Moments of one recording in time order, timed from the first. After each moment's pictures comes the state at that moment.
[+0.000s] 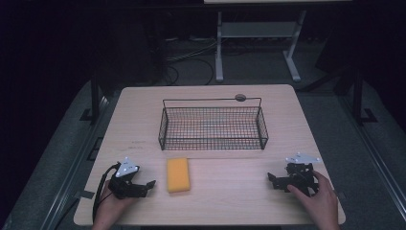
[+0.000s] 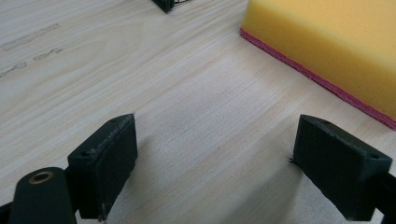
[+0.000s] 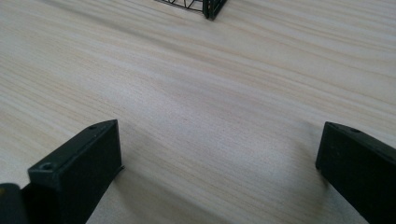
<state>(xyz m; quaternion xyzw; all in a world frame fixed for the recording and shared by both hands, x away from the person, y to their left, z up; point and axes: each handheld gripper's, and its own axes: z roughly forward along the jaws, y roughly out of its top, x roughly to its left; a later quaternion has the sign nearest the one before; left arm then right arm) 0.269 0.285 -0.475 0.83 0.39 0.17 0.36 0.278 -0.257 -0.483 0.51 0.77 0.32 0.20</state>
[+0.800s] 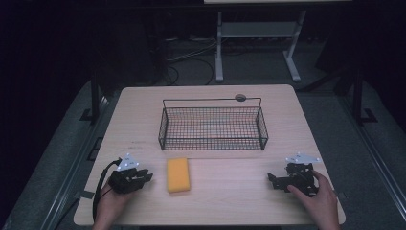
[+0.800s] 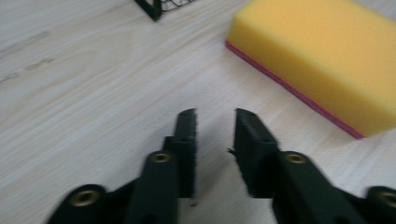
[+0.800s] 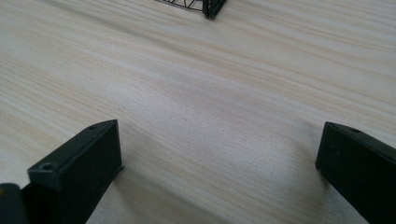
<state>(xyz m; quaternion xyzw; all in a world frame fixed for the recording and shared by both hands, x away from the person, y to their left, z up) 0.275 0.275 -0.455 0.84 0.40 0.14 0.33 0.278 -0.257 -0.483 0.51 0.77 0.32 0.19</state>
